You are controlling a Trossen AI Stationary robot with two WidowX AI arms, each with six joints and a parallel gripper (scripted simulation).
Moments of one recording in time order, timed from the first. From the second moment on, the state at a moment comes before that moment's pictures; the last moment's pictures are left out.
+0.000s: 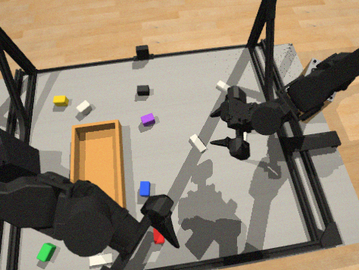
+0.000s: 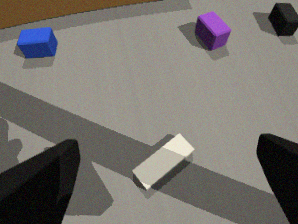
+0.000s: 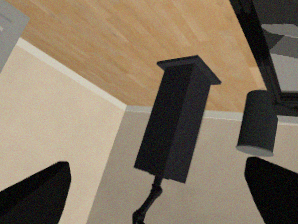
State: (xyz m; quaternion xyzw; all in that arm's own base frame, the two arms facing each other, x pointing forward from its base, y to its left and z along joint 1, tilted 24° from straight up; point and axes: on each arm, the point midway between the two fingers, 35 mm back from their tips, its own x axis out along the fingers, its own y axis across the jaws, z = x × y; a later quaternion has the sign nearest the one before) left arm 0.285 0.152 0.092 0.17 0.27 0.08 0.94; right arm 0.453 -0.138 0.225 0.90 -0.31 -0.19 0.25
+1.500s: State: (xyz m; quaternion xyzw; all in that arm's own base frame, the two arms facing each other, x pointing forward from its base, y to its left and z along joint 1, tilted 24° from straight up) left arm 0.229 0.184 0.165 0.17 0.04 0.08 0.98; right arm 0.429 -0.072 0.028 0.03 0.51 -0.28 0.81
